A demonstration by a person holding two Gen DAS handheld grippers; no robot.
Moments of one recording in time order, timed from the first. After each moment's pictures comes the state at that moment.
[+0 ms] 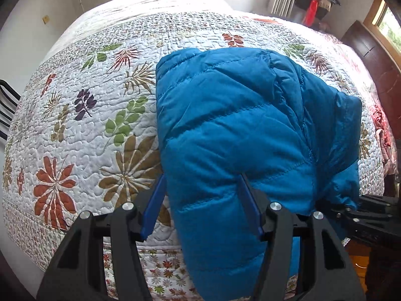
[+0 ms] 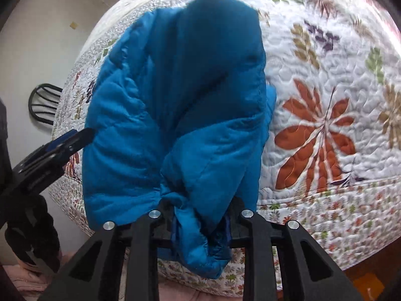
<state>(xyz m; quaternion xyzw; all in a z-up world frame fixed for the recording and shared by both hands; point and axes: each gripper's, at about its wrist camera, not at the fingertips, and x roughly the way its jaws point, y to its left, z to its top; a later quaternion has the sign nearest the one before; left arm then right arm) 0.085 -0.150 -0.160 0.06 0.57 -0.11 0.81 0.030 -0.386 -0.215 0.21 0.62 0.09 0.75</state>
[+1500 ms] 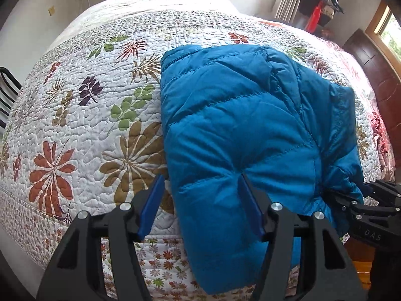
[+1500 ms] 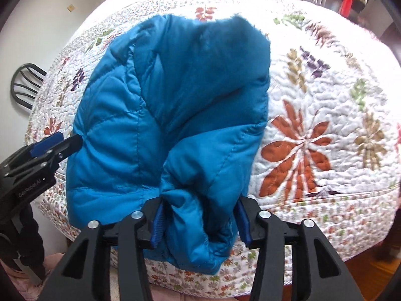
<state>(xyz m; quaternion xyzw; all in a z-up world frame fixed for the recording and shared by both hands) 0.068 -0.132 -0.161 0.04 0.56 -0.11 0.82 0.028 -0.320 -0.172 0.08 0.61 0.03 0.79</state>
